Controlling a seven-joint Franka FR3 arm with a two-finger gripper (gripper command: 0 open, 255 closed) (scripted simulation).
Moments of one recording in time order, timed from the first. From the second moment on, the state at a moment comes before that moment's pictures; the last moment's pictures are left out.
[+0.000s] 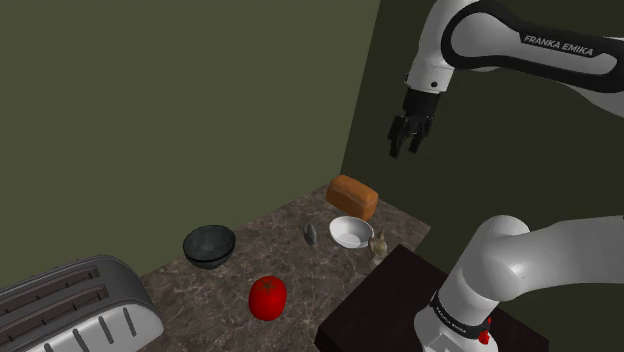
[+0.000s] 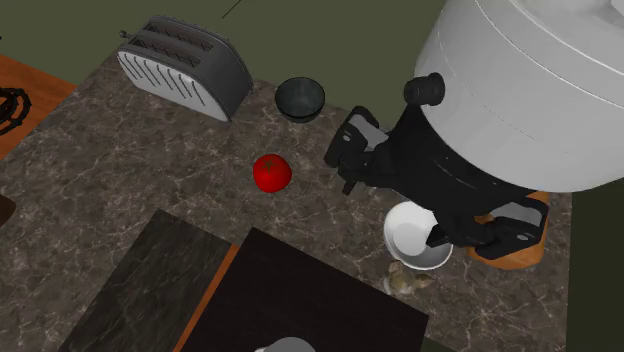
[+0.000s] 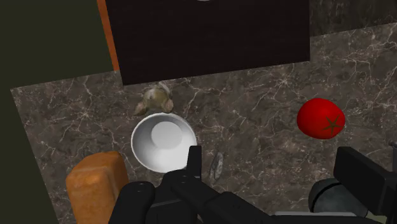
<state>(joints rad) 0.00 -0.82 -0.03 -2.31 0.01 1.45 0.11</state>
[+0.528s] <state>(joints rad) -0.01 -0.73 -0.02 -2.43 0.01 1.66 0.12</state>
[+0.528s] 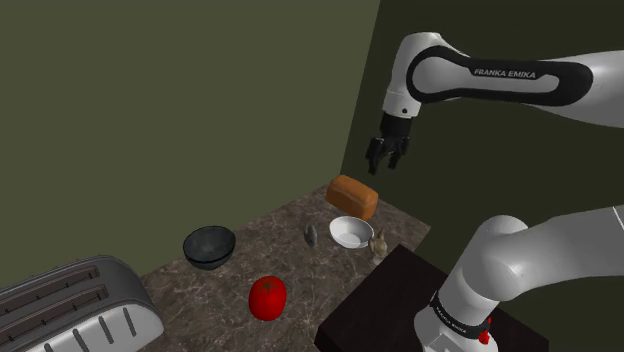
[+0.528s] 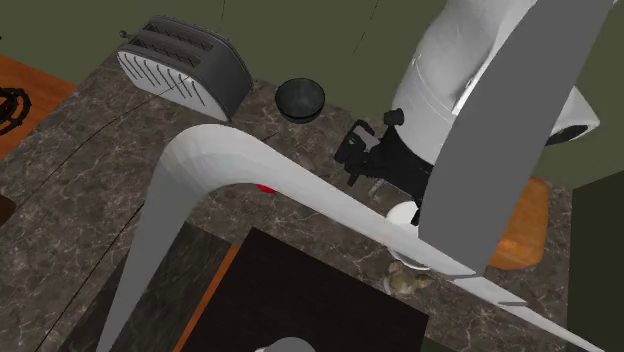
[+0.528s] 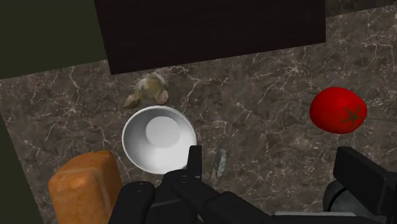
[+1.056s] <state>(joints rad) -0.01 -0.54 -0.01 -2.53 0.01 1.95 0.14</state>
